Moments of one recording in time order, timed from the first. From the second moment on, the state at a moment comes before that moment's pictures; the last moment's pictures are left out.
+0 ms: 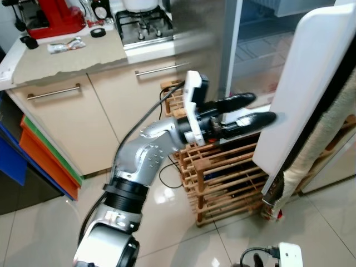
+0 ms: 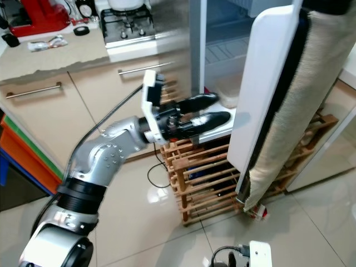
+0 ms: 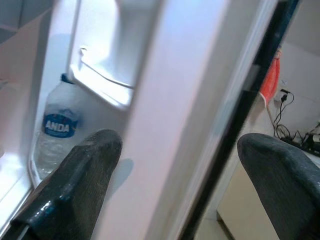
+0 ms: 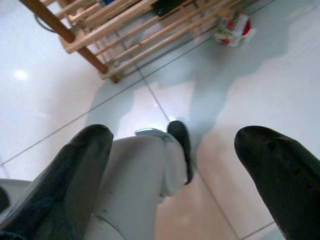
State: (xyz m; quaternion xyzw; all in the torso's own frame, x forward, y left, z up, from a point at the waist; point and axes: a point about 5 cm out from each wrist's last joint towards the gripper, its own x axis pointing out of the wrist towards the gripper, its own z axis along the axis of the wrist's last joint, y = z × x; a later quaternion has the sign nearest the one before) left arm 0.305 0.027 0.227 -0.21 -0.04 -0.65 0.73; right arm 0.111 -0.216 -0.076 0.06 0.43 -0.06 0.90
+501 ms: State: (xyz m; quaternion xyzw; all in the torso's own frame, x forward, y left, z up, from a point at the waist) left arm 0.337 0.126 0.114 0.02 0.11 -0.15 0.98; right arm 0.186 -0.158 -0.060 0.17 0.38 0.11 0.91
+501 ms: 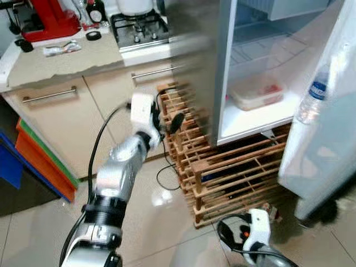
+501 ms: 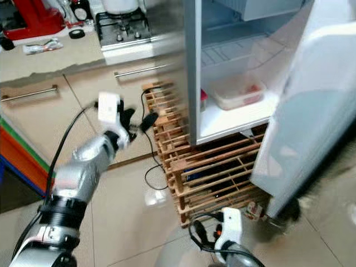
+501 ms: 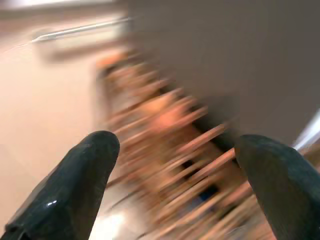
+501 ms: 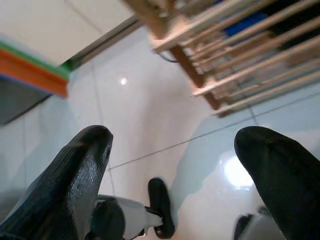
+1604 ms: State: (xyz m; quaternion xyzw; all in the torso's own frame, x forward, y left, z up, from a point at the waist) left arm 0.336 0.135 0.079 0.09 0.08 -0.04 0.99; right arm 0.216 -0.272 0.075 -0.15 -0.01 -0.24 0.96
